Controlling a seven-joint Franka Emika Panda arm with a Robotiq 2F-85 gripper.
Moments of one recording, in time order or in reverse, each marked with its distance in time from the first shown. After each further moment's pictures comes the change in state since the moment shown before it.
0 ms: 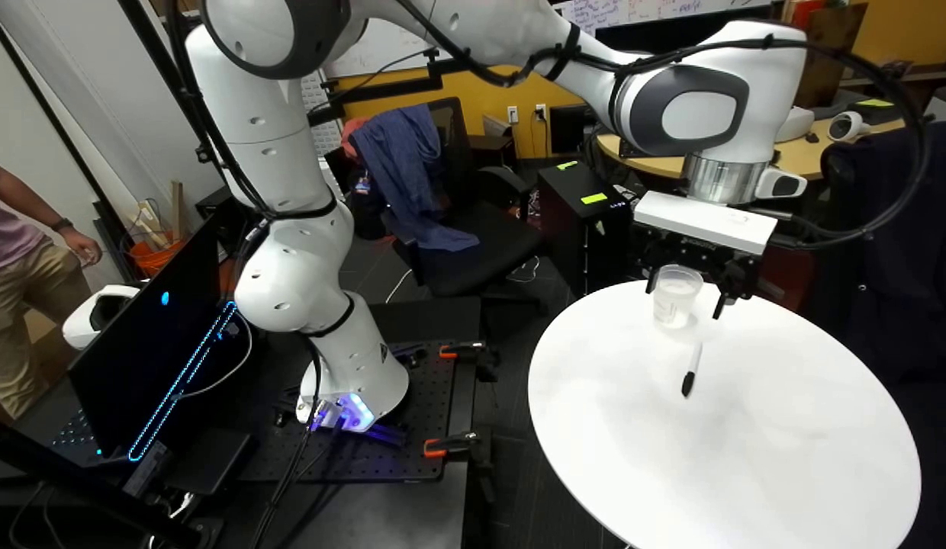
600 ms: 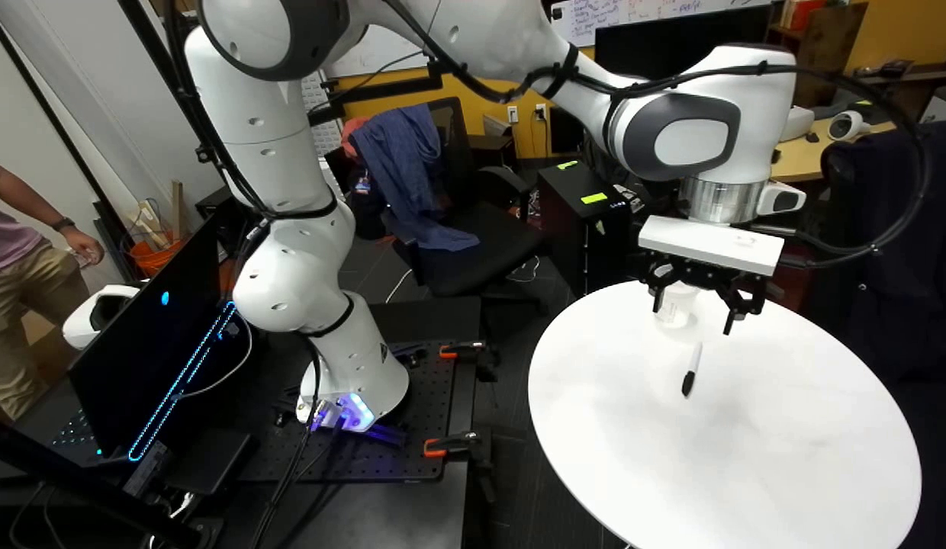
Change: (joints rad) arm -0.028 0.007 0.000 -0.058 -0.036 0.131 -0.067
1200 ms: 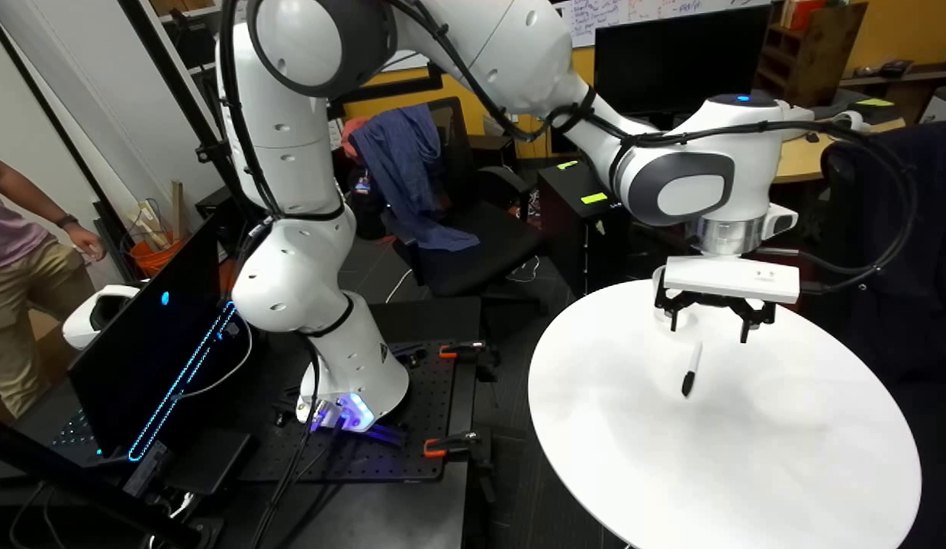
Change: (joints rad) arm -0.013 0.124 0.025 -0.002 0.021 0.234 -0.169
